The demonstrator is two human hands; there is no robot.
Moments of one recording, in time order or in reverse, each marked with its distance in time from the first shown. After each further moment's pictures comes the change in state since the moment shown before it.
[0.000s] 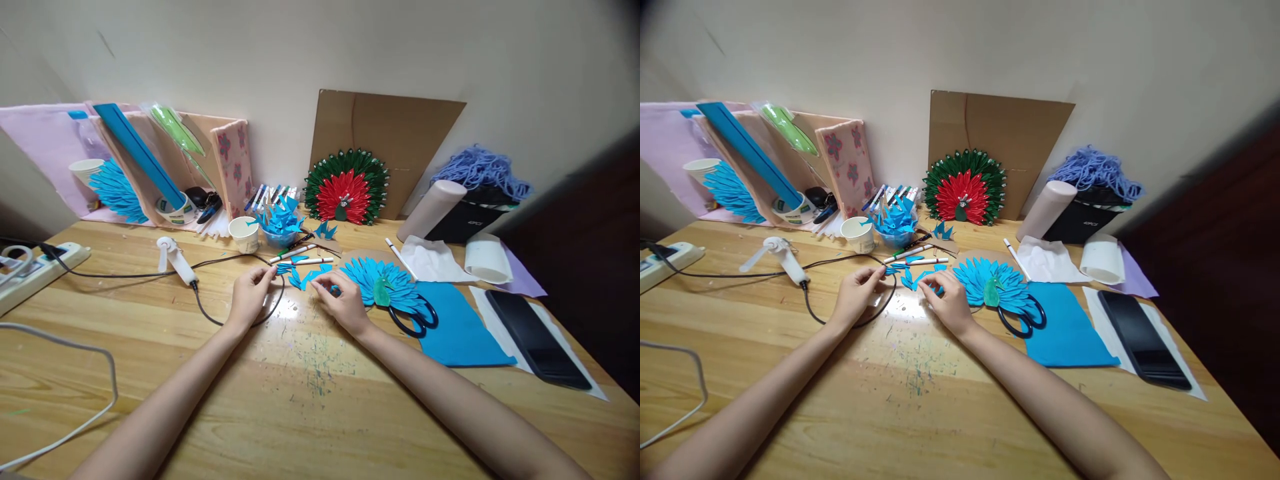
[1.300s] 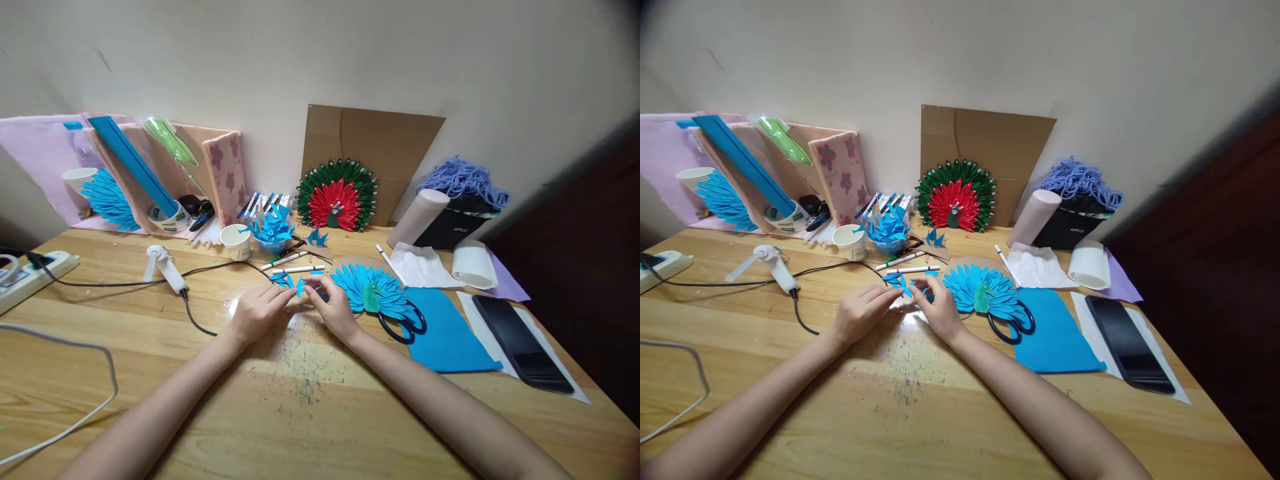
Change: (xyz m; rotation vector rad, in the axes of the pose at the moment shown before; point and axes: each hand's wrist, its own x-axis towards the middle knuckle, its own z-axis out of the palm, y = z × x) left_hand -0.014 0.009 0.002 0.569 -0.231 0.834; right_hand 0.002 0.003 0.001 0.187 -0.047 0.110
